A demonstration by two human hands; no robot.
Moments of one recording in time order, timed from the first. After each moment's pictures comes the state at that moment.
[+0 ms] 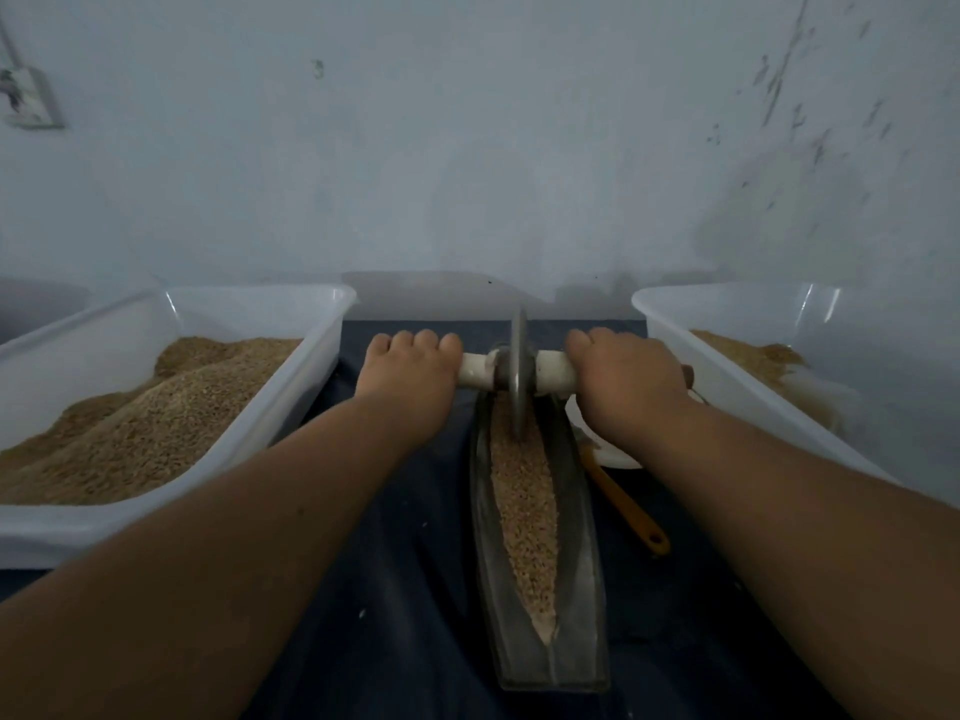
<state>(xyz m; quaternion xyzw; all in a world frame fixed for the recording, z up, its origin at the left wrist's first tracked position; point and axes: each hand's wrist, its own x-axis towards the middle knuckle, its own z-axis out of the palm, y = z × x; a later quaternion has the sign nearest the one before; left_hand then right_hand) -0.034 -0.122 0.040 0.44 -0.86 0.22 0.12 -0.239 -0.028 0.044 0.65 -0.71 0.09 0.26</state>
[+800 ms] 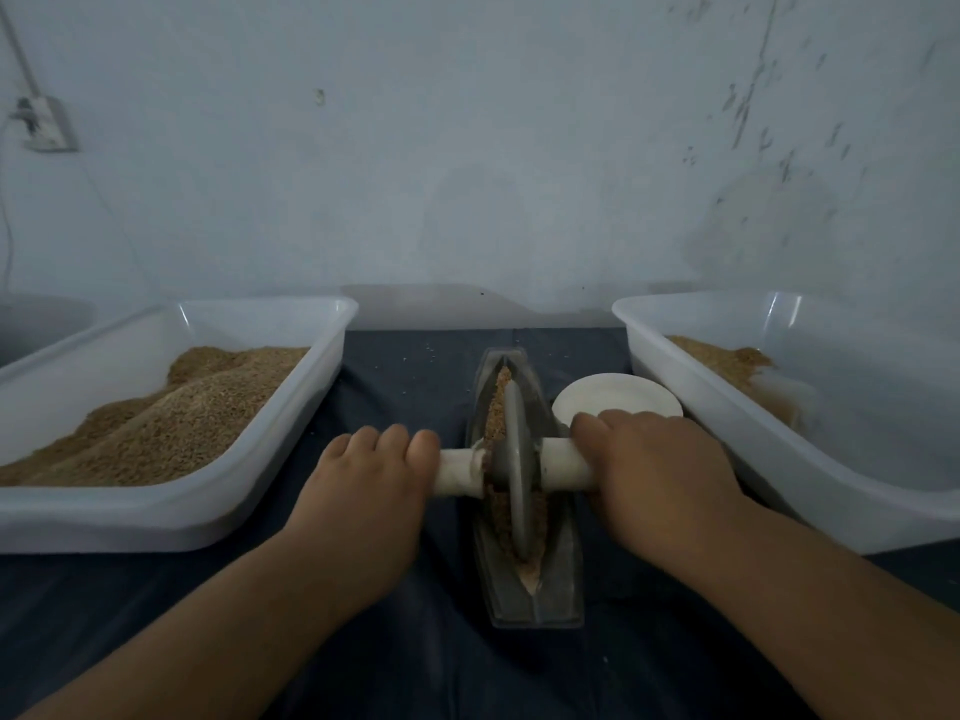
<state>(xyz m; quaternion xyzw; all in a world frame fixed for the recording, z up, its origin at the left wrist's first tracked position) 0.038 -0.002 0.026 0.39 -0.89 0.21 0.12 -0.193 0.087 0.045 0.67 -0.73 0.04 0.15</state>
